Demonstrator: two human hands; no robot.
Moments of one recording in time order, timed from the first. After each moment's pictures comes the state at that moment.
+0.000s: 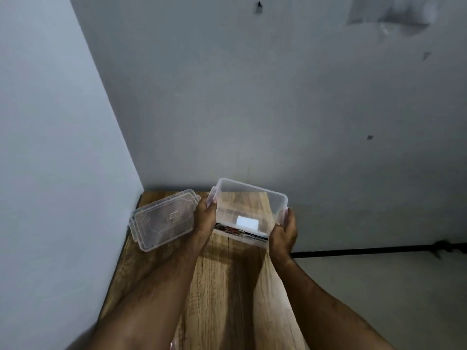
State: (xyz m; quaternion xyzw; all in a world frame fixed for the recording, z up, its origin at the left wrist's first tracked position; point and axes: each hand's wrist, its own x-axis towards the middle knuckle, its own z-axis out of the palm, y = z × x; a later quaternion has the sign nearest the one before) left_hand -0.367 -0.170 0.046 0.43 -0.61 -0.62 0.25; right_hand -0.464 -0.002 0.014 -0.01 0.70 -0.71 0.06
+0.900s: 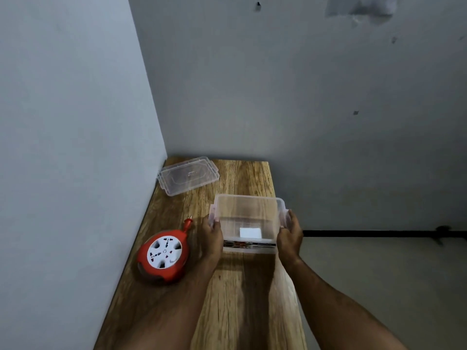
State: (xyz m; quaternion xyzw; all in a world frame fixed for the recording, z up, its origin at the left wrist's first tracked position) left_hand -0.193 0.032 0.044 0.52 -0.64 -0.50 0.27; right_hand -0.339 0.155 0.009 -0.06 0.73 -0.67 0.12
